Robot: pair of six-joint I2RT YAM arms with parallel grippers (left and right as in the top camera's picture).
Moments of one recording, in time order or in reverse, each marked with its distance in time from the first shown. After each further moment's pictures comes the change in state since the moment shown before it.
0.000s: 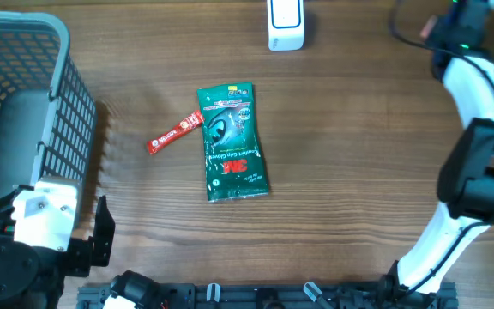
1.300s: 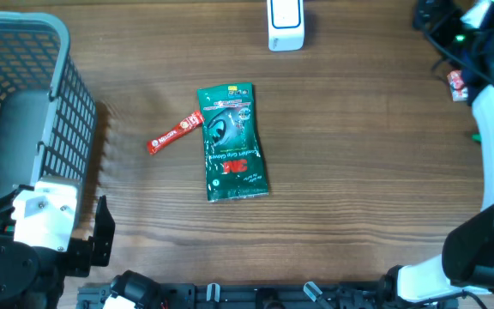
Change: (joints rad) left arm 0.000 0.000 0.000 0.000 0.000 0.000; right arm 0.066 -0.415 -0.116 -0.218 -0.686 0.361
